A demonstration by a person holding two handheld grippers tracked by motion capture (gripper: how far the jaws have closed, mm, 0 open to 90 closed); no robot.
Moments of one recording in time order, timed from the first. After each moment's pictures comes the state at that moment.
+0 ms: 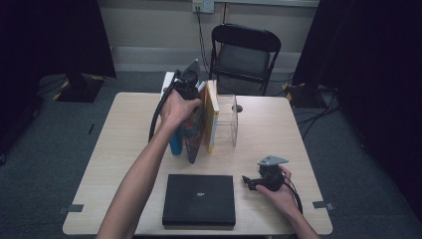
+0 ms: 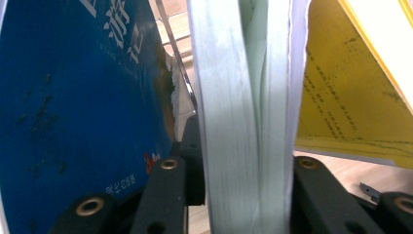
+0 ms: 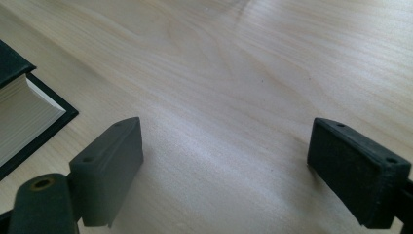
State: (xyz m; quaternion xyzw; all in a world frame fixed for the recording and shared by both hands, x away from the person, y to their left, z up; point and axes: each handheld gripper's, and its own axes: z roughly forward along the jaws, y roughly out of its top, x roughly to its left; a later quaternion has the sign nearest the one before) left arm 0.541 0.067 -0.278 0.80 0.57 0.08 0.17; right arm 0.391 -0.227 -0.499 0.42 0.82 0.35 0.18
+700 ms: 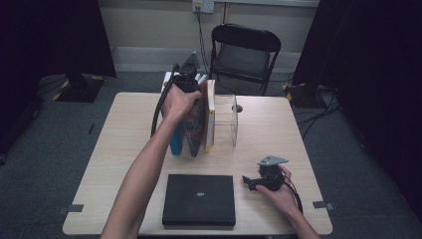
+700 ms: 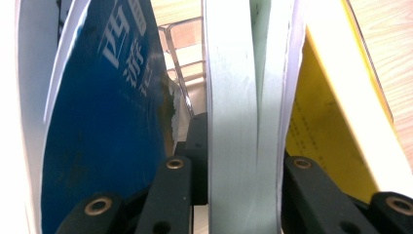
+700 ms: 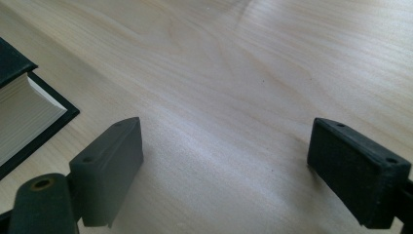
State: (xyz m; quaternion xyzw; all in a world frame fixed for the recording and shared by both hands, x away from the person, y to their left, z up) left arm 0.561 0.069 -0.269 0.78 0.59 0.08 0.21; right arm 0.391 -0.227 -0.499 0.41 0.82 0.35 0.18
